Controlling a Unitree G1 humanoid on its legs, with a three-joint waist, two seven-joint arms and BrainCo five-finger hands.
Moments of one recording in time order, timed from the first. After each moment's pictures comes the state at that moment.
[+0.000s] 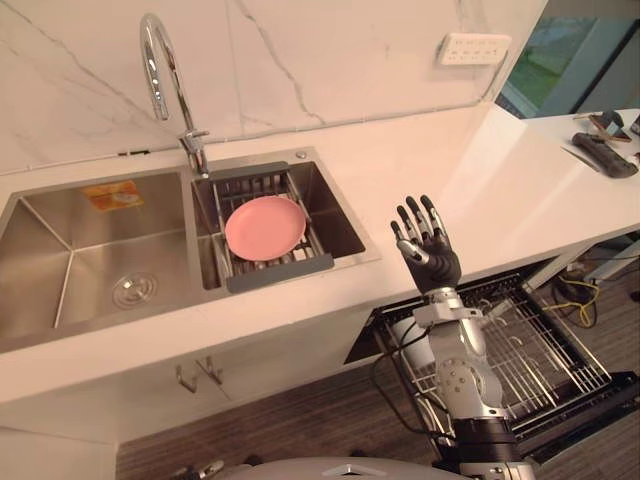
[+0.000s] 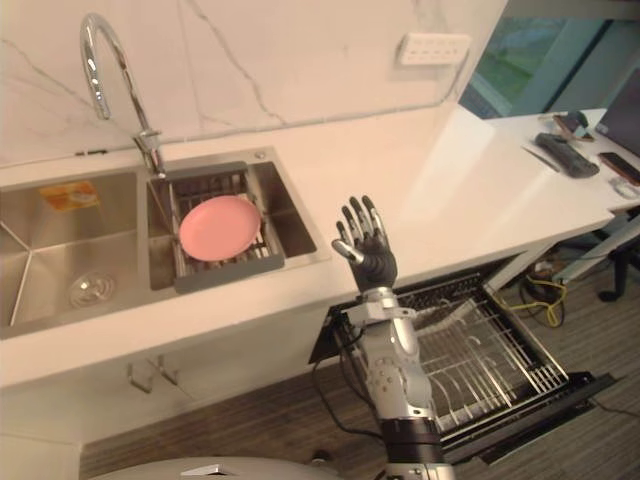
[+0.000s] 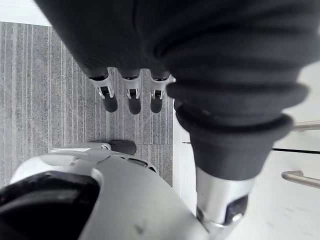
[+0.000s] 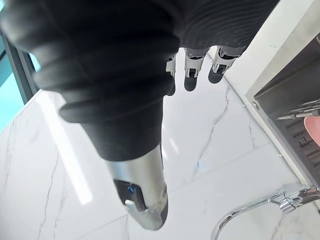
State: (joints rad) left arm 0.22 0.19 -0.04 1.01 -0.37 0.12 -0.08; right arm -0.05 -0.15 -0.04 -0.10 0.78 -0.09 0.21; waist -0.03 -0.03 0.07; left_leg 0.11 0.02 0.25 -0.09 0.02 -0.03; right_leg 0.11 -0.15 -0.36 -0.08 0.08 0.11
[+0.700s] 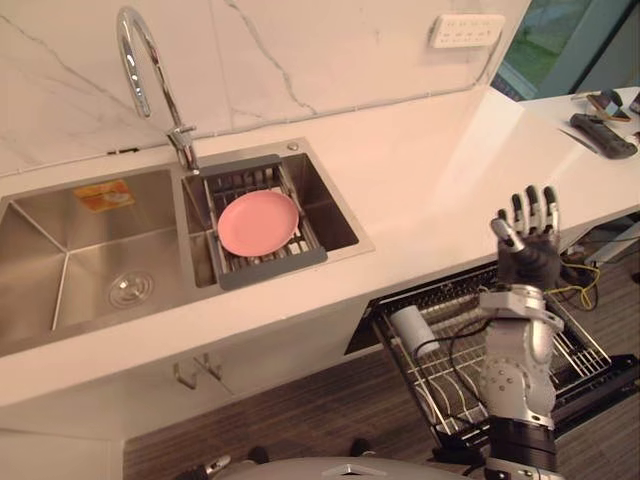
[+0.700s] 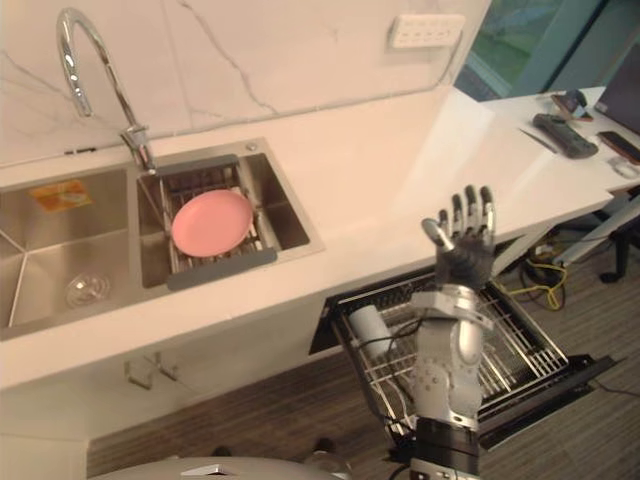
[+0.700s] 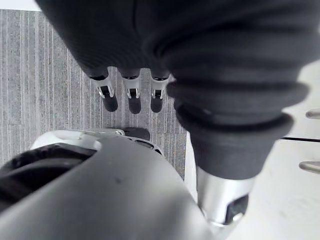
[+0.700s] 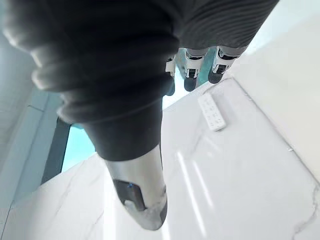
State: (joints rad) left arm 0.16 0.19 -0.04 1.07 -0.45 0.20 -0.16; right arm -0.04 -0.22 -0.29 -0.19 0.70 -0.18 0.00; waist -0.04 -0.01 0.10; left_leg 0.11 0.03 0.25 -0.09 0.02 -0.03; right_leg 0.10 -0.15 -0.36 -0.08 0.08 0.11
